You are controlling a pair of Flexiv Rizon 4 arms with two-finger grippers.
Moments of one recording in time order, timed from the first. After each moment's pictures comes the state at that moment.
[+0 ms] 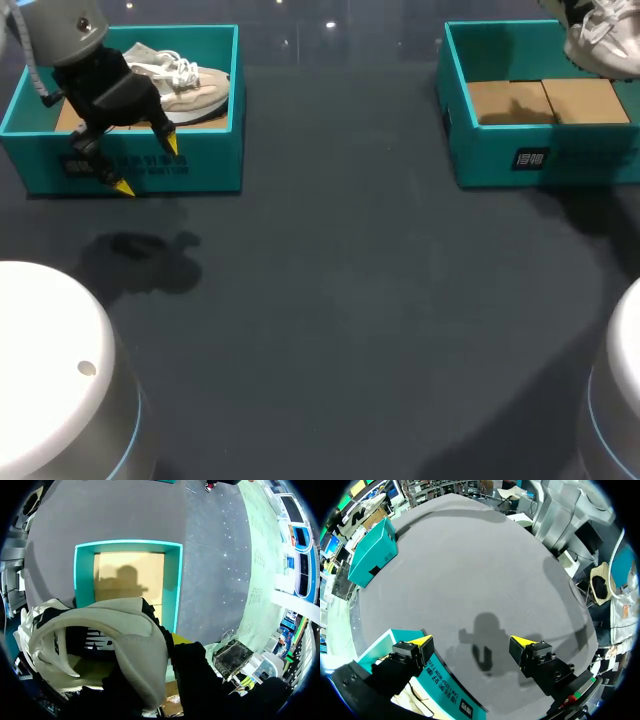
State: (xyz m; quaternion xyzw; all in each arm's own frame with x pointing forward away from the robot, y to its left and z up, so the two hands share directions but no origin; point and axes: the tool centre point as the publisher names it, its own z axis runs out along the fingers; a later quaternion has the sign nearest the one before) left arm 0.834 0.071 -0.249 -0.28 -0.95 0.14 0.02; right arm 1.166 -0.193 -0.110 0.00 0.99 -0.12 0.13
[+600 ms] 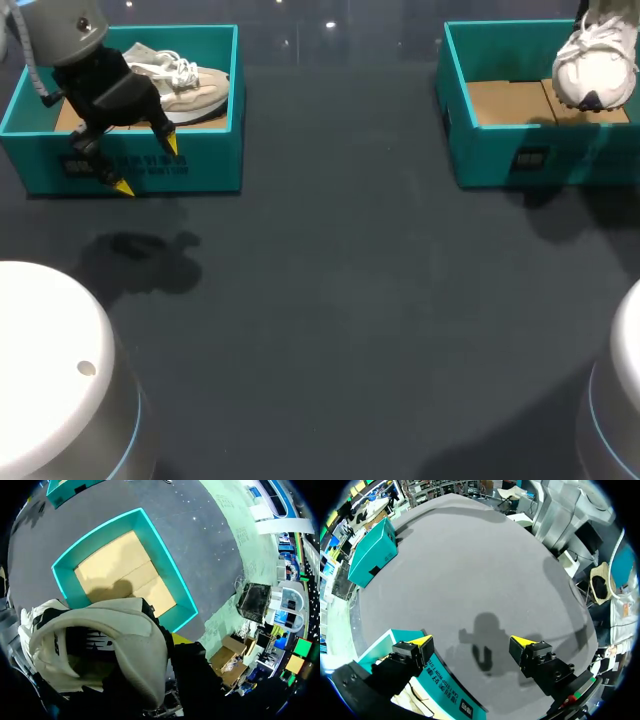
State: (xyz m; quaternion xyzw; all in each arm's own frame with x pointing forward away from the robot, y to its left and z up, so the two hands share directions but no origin) left arm 0.834 0.070 -0.249 -0.28 -0.95 0.14 0.02; right arm 1.120 -0.270 -0.124 0.29 0.94 -0.12 0.15
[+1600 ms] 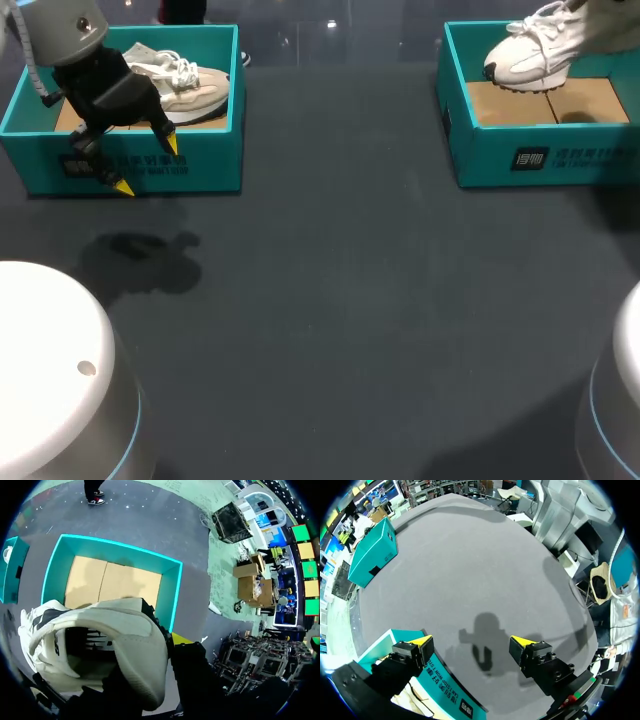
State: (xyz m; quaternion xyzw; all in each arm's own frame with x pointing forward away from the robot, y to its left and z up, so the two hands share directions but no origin) left arm 0.834 0.070 -0.249 -0.28 -0.95 0.14 0.02; right arm 1.086 -0.315 -0.158 0.63 0.75 -0.10 0.16
